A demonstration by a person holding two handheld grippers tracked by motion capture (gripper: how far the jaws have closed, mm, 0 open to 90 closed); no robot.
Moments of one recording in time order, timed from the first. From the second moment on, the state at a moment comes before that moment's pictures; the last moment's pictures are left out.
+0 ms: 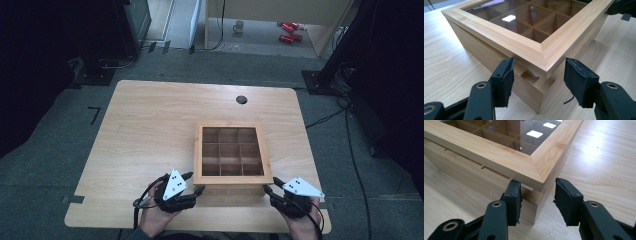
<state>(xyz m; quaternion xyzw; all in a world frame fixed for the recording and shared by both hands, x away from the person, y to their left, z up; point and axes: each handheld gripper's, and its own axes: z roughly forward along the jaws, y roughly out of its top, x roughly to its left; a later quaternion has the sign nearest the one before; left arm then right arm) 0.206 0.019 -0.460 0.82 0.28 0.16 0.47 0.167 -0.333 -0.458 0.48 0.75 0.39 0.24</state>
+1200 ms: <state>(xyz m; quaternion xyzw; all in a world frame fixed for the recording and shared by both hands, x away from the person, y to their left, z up) 0.203 0.020 -0.463 0.83 0.28 0.17 0.46 0.160 -0.339 -0.468 0.49 0.75 0.39 0.22</state>
